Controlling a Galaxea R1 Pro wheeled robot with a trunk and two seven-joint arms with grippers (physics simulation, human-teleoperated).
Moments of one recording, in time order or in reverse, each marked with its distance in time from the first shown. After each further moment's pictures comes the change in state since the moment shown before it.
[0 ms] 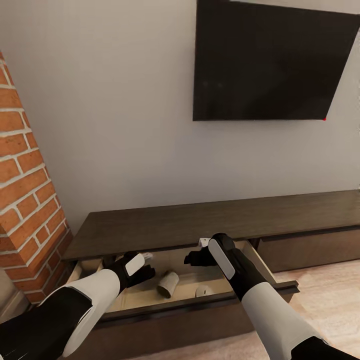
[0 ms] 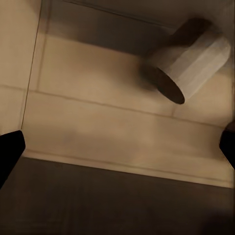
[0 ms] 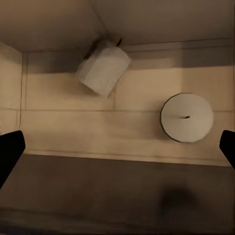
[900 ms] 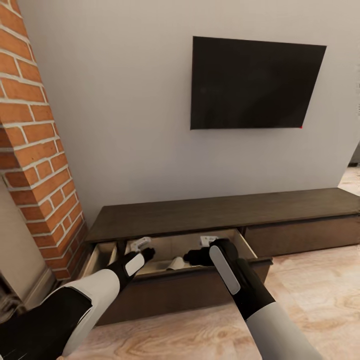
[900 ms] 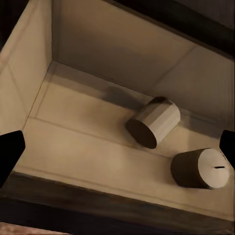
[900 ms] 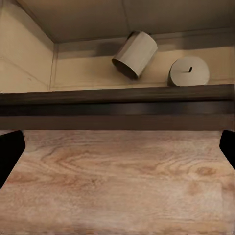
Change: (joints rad) left arm 0.000 0.002 -0.004 0.000 -0.008 -0.417 -0.166; right arm 0.126 0.000 -0.001 -0.266 0.015 -0.020 -0.078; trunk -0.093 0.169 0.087
